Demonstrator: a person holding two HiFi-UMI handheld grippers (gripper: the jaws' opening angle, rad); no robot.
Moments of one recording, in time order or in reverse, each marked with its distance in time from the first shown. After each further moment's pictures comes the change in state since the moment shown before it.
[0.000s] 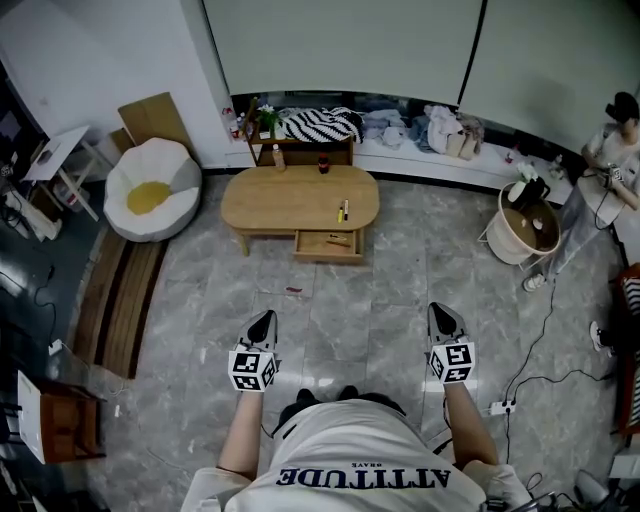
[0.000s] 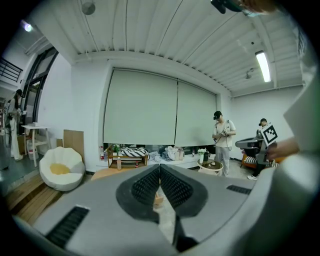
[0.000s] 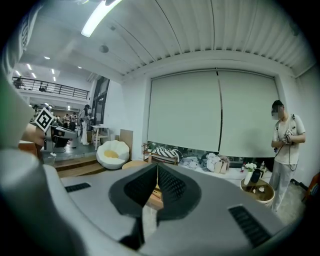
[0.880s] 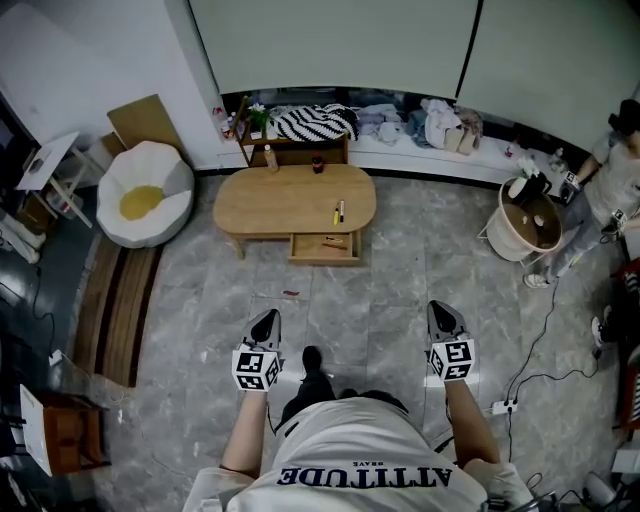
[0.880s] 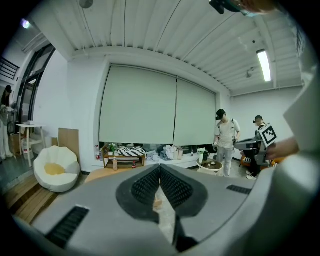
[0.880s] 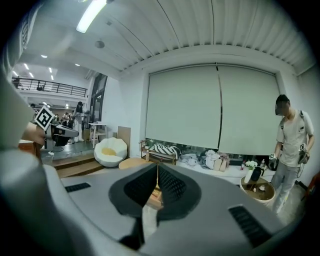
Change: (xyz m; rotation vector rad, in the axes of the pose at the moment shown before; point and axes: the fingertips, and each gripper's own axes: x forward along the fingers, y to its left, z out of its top) left arm 0.066 0.003 0.000 0.000 0.013 -0.027; right arm 0.050 -0.028 -0.011 0.004 0.038 -0.006
